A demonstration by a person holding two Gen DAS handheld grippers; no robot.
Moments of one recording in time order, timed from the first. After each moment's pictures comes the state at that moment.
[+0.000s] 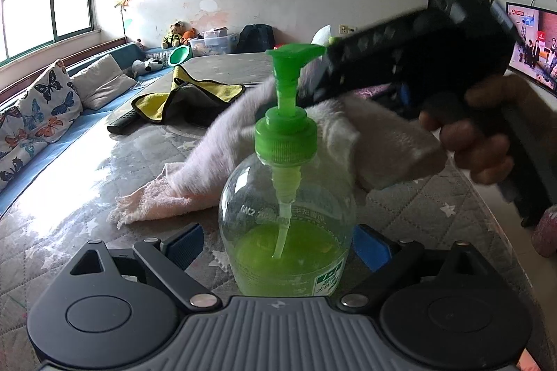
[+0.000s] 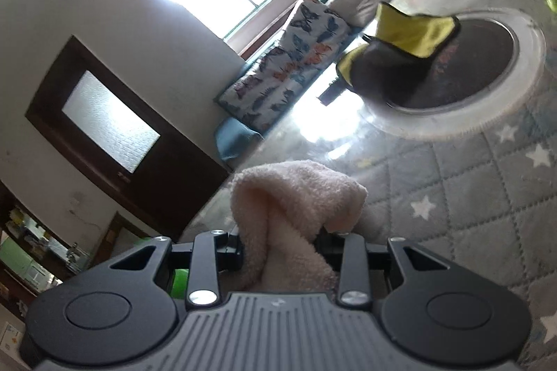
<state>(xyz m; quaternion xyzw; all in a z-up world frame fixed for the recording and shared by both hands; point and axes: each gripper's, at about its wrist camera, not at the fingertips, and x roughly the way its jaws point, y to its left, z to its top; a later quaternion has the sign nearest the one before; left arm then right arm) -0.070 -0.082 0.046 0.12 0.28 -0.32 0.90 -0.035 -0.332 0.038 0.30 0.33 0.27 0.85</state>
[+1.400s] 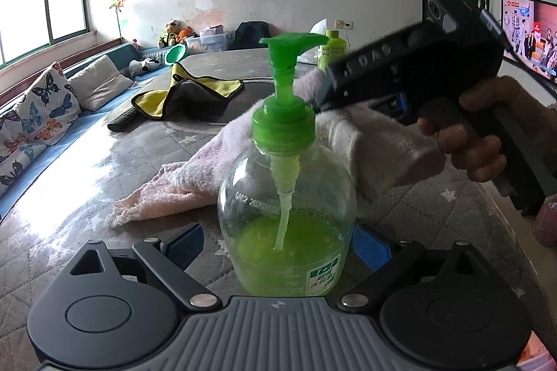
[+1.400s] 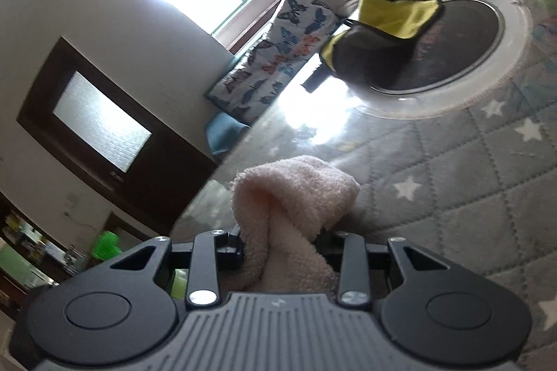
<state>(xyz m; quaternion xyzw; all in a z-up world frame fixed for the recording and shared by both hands) -0.078 -0.075 0.042 0.13 0.28 -0.32 0.90 -0.035 -0.334 0.019 0.30 0.35 0.26 0.85</state>
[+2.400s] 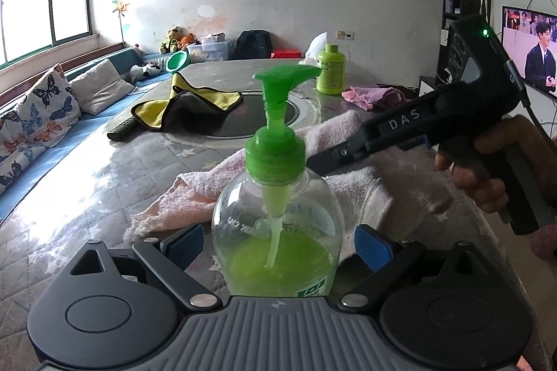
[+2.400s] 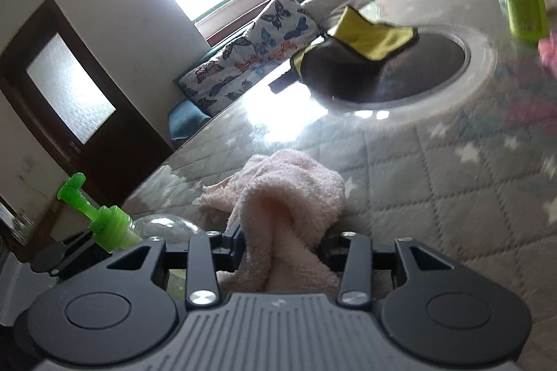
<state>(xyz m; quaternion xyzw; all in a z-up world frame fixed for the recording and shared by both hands) -0.082 -0.077 0.057 0.11 0.27 -0.32 0.90 -0.067 -0.341 0.031 0.20 0.34 0.21 0.90</state>
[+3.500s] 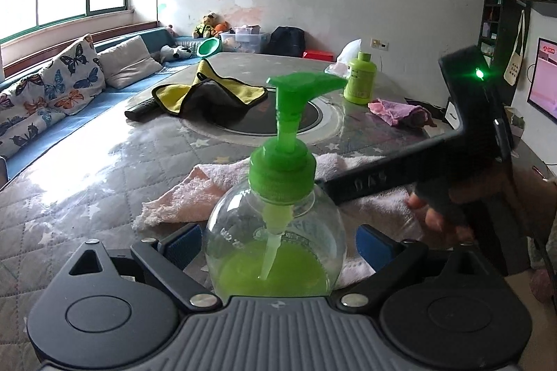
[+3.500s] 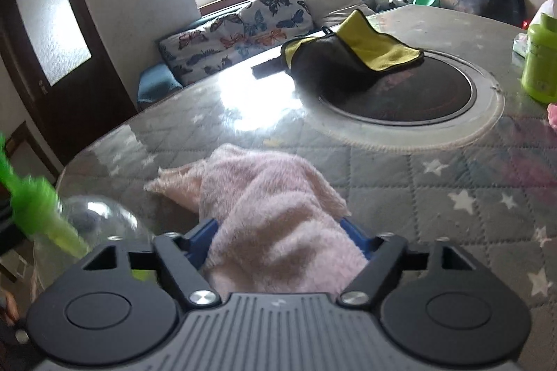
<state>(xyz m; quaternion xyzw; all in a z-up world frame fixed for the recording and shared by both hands) -0.073 -0.091 0.056 0.06 0.30 -0.27 0.91 -0.038 -0.310 0.017 0.07 0.36 0.18 0.91</state>
